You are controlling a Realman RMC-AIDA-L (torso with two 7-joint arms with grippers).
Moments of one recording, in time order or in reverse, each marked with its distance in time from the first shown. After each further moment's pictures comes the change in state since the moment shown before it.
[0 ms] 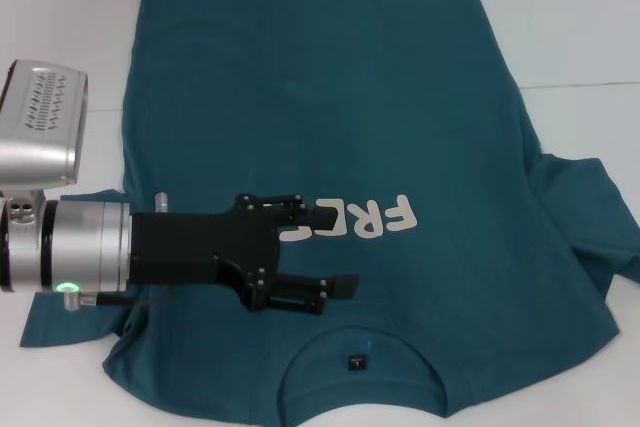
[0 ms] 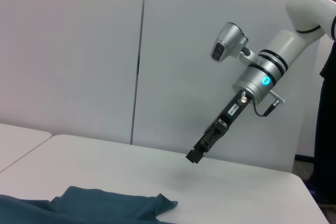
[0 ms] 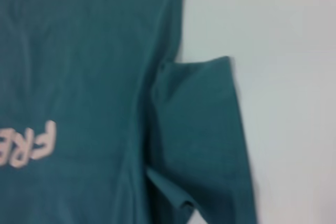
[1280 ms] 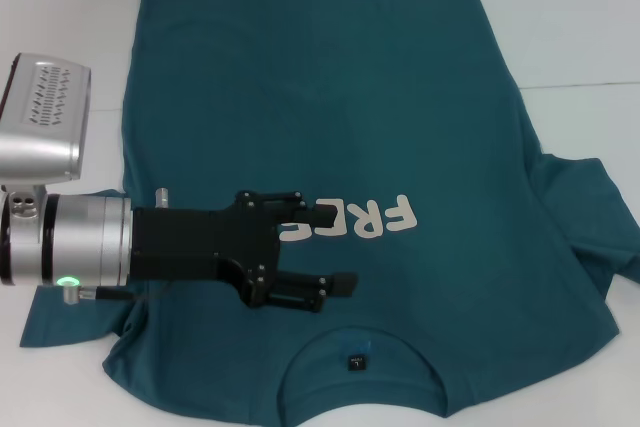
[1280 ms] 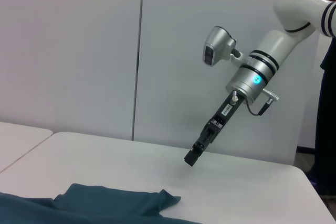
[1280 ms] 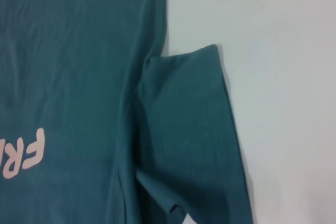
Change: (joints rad) left arm -0.010 0.005 0.008 0.004 0.007 -0.008 0.001; right arm 0.024 -0.068 -0.045 0.170 -0.017 0.083 0.071
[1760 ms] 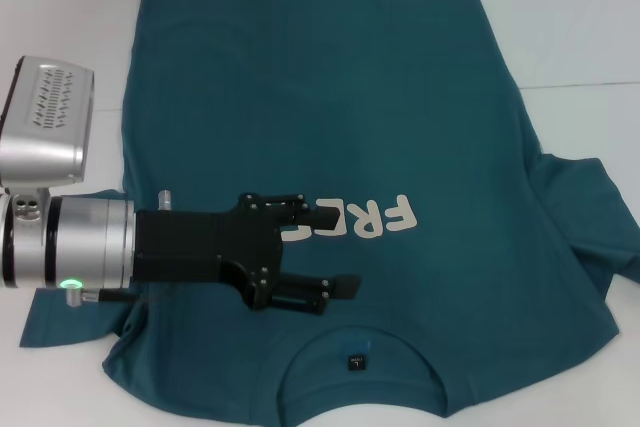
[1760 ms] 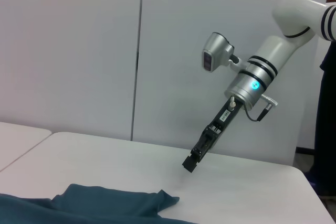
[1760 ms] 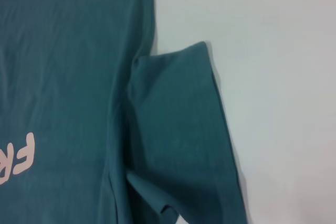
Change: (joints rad) left arm 0.000 -0.004 0.000 -0.004 0.001 -0.002 0.004; right arm -0.006 -0.001 0.001 0.050 0.000 0.045 0.008
